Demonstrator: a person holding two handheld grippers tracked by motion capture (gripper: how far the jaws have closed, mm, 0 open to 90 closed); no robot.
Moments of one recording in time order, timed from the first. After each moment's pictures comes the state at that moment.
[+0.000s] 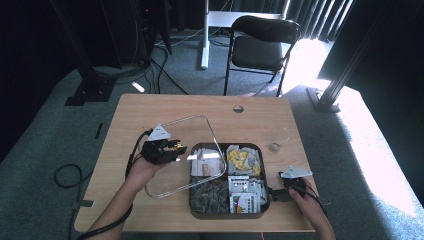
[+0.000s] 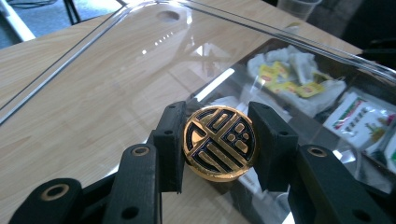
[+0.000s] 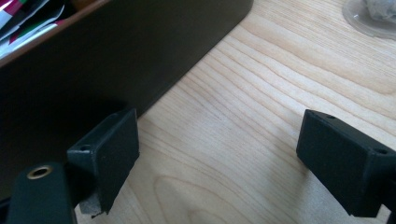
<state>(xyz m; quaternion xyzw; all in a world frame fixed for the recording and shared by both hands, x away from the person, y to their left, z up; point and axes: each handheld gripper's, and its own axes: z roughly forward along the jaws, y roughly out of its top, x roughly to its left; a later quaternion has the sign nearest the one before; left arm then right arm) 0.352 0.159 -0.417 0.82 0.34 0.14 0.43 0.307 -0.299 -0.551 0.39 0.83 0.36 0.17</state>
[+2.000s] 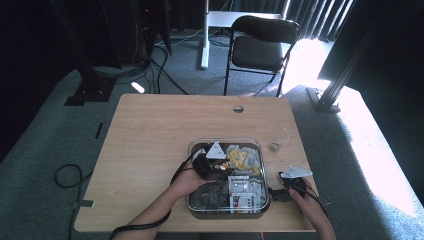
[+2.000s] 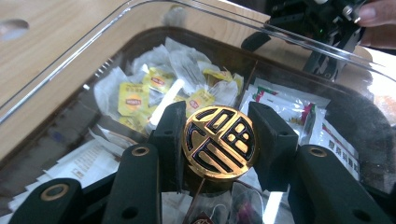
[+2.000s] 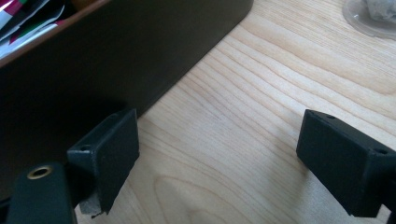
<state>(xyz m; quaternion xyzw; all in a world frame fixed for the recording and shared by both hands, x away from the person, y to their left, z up) 0.337 0.024 -0.449 0.88 0.21 0.07 0.42 0.307 -0.299 -0.551 0.39 0.83 0.36 0.17</state>
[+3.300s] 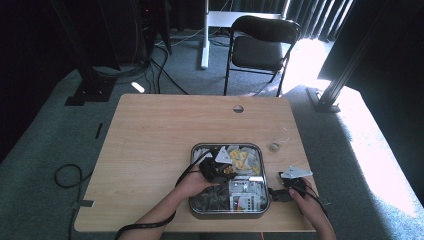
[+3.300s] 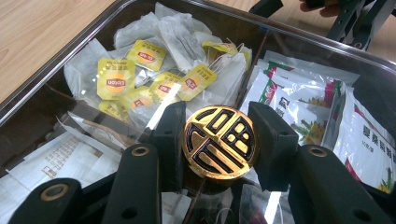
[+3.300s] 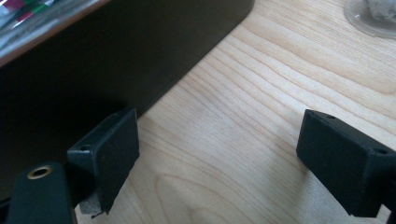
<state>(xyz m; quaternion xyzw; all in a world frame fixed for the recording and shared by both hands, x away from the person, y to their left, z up) 0.341 0.007 -0.474 0.90 0.20 0.07 0.38 0.306 -0.299 -0.551 0.39 0.83 0.36 0.17</state>
